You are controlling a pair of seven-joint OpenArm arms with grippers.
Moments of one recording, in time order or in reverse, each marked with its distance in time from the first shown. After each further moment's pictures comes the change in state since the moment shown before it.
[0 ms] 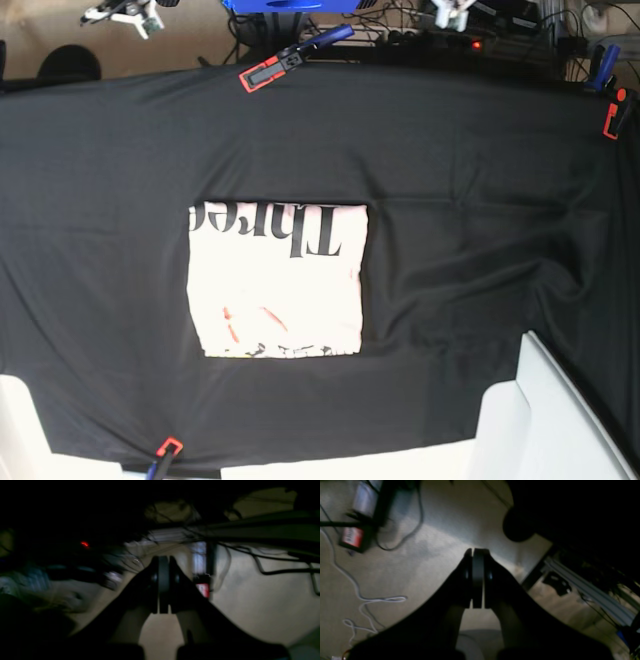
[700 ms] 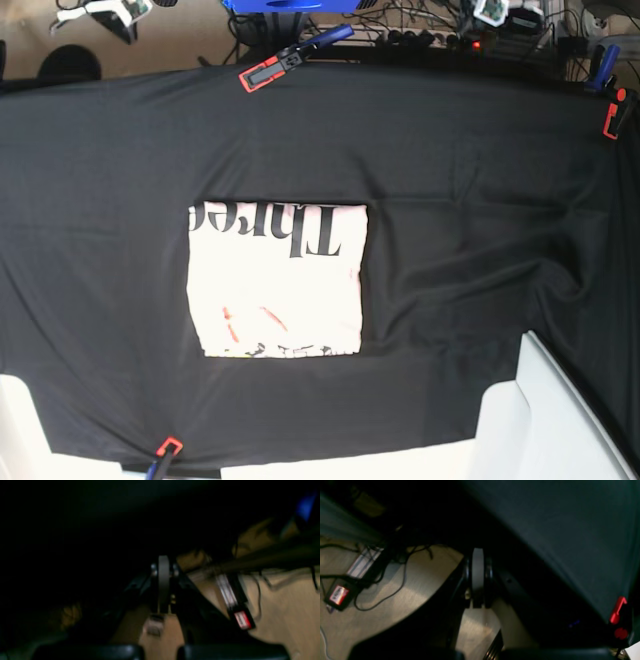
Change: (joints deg) left arm 30.7 -3.2 0.0 55.4 0.4 -0.3 0.7; right arm -36.0 8.4 -0.1 66.7 0.1 0.3 -0.6
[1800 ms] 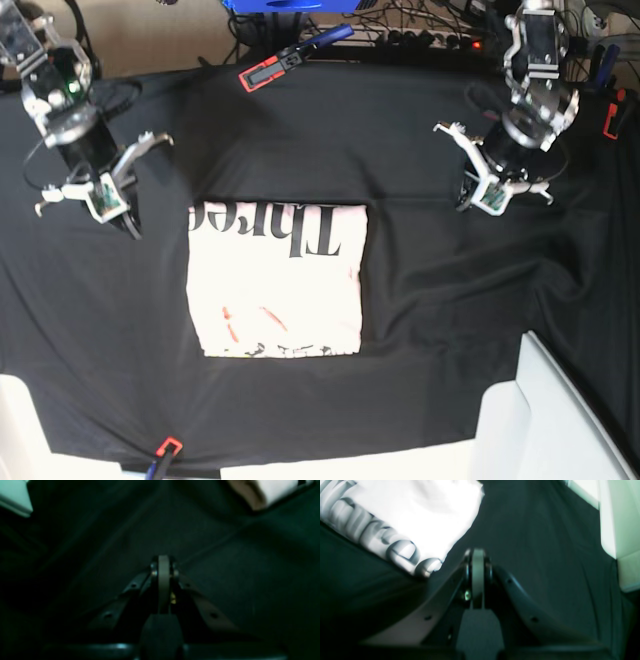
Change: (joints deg) left arm -27.7 -0.3 -0.4 16.7 -0.1 -14.1 24.5; right arm 30.0 16.2 -16.4 13.2 31.5 -0.3 -6.6
